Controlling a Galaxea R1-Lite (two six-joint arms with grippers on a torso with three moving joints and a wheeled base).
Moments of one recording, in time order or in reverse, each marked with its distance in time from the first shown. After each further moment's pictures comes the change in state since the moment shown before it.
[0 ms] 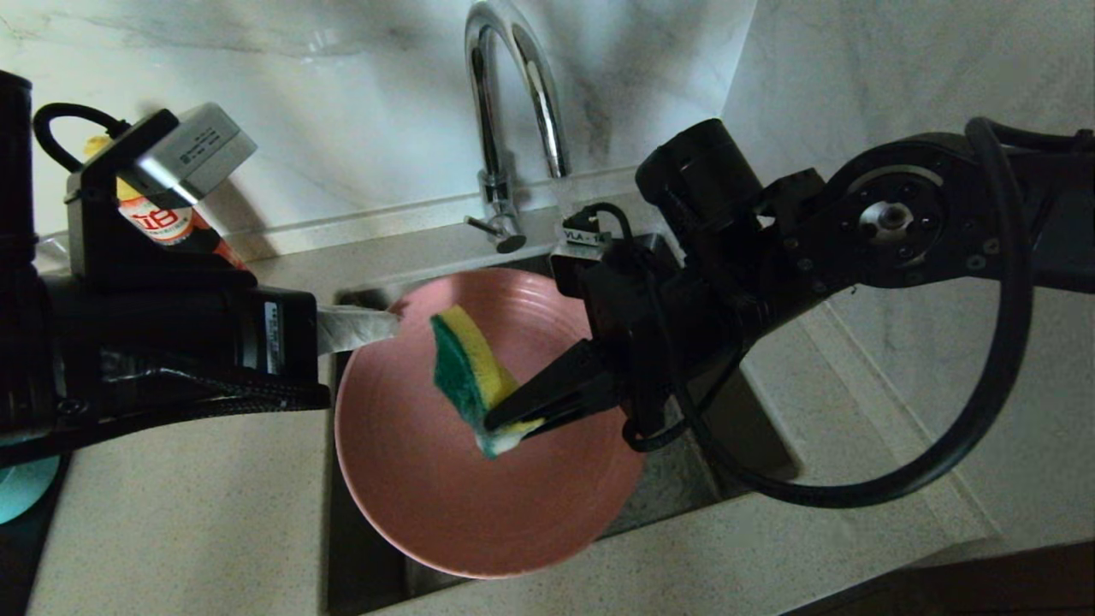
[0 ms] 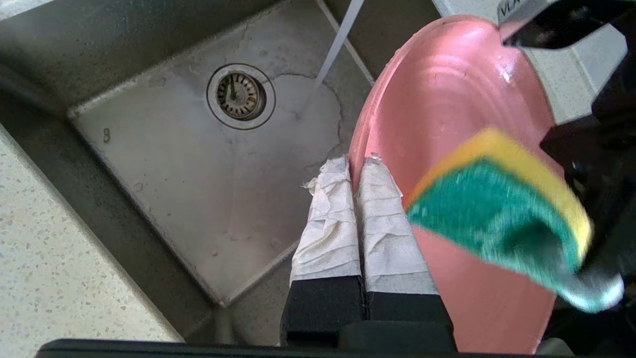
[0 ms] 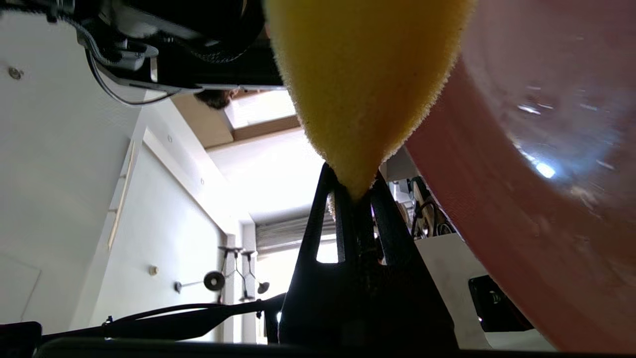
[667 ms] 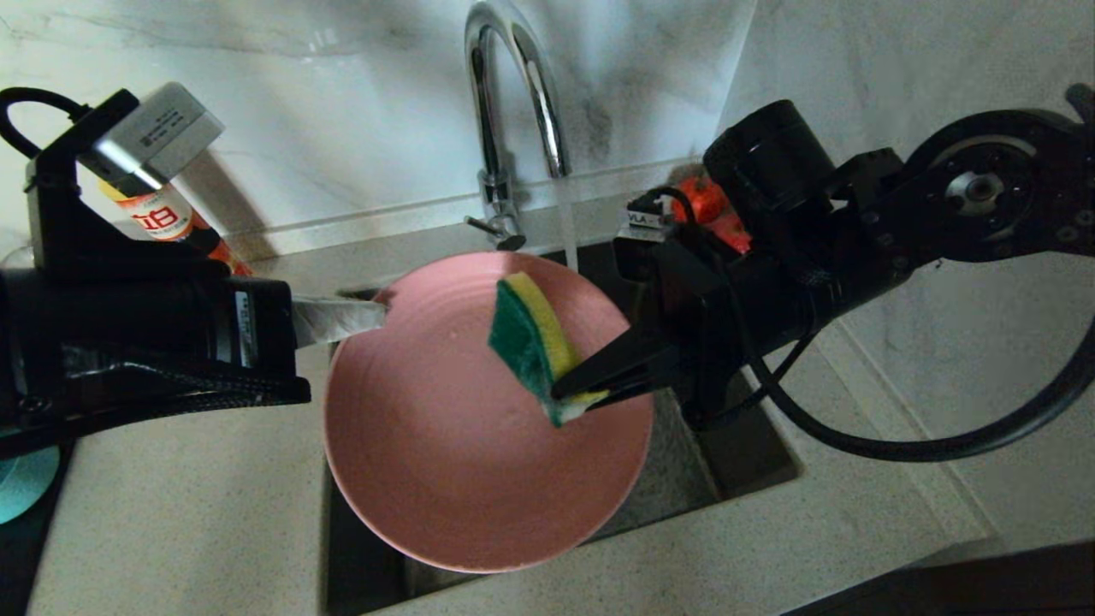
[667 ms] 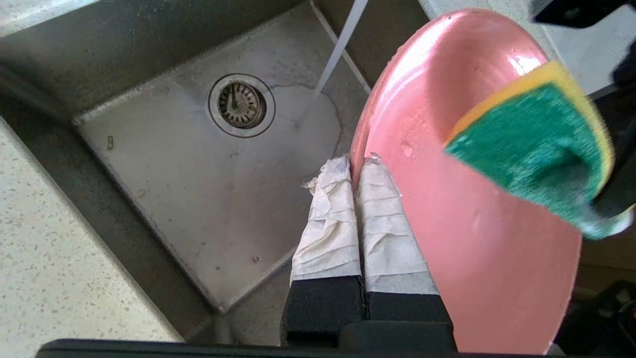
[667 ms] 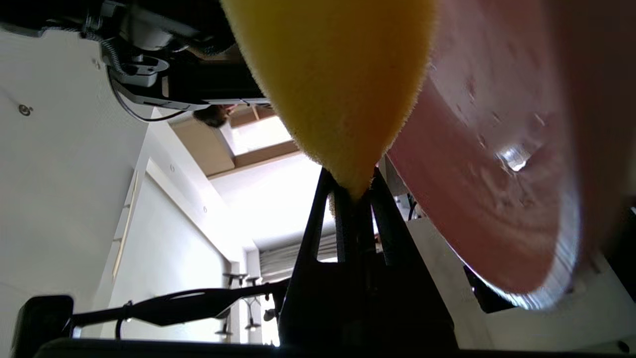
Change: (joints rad) left arm 0.004 -0.029 -0.001 -0.001 0.000 -0.004; right arm -0.089 -0.088 0.075 0.032 -0.003 -0.010
